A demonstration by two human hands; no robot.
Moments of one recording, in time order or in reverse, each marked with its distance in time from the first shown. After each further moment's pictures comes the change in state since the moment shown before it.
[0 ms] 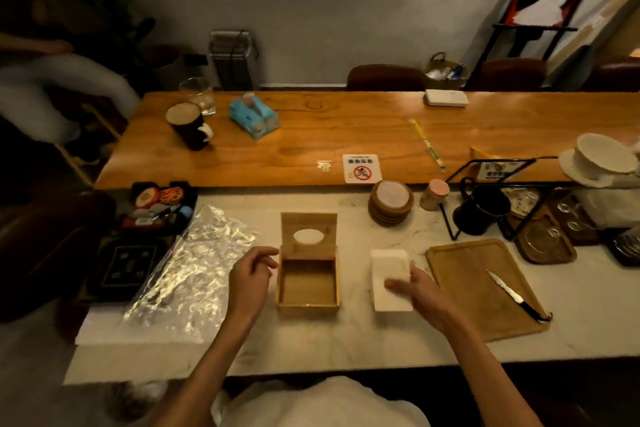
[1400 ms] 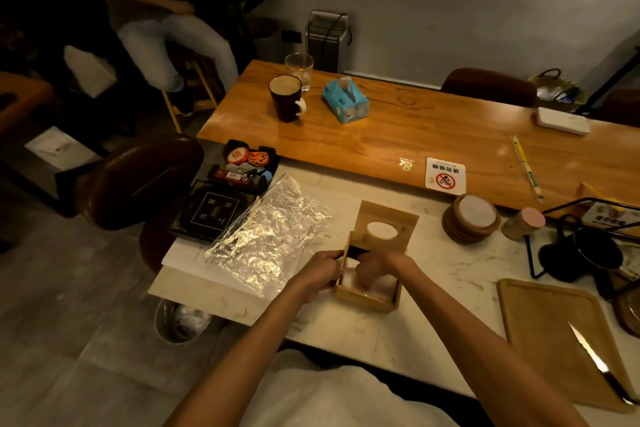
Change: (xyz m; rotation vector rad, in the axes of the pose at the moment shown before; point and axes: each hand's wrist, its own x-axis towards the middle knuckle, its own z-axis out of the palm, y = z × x) left_hand 0.022 -0.056 0.010 -0.141 -0.417 -0.509; right_hand 0.069 -0.052 0.195 -1.669 -0.561 0.220
